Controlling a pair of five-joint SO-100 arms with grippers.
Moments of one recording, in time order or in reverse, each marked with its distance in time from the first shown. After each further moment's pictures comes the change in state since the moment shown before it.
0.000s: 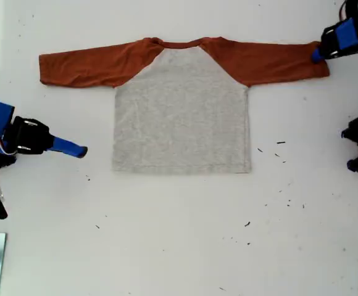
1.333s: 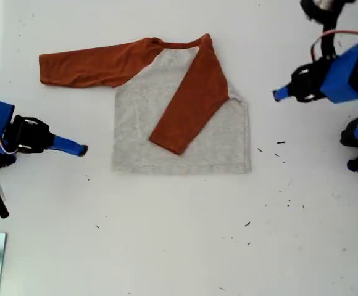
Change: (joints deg) arm 0 -0.7 0.0 0.0 0.0 0.0; arm 1 -41.5 31.0 13.1 13.9 36.8
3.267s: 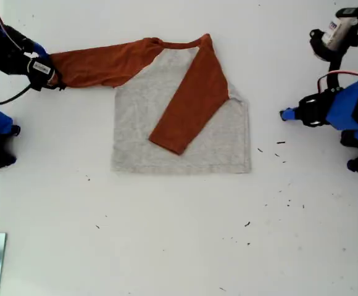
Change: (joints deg) arm 0 -80.7 -89.4 -39.1 -8.0 14.2; arm 1 -1.8 19.6 25.4 -7.3 -0.5
